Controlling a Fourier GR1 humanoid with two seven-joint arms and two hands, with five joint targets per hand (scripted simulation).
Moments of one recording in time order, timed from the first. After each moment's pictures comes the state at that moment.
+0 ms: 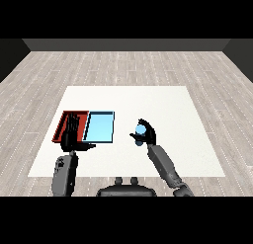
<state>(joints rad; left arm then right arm) -0.05 0.07 0.11 -1.63 0.15 -0.12 -0.36 -0.37 0.00 0.23 -0.93 -0.43 -0.23 -0.44</state>
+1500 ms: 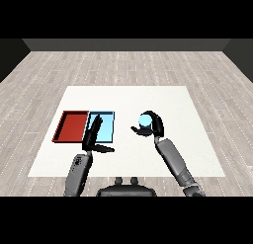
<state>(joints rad) -0.08 0.00 -0.12 -1.56 0.03 -0.06 -0.25 -0.39 -0.16 0.31 -1.38 -0.10 -0.43 -0.11</state>
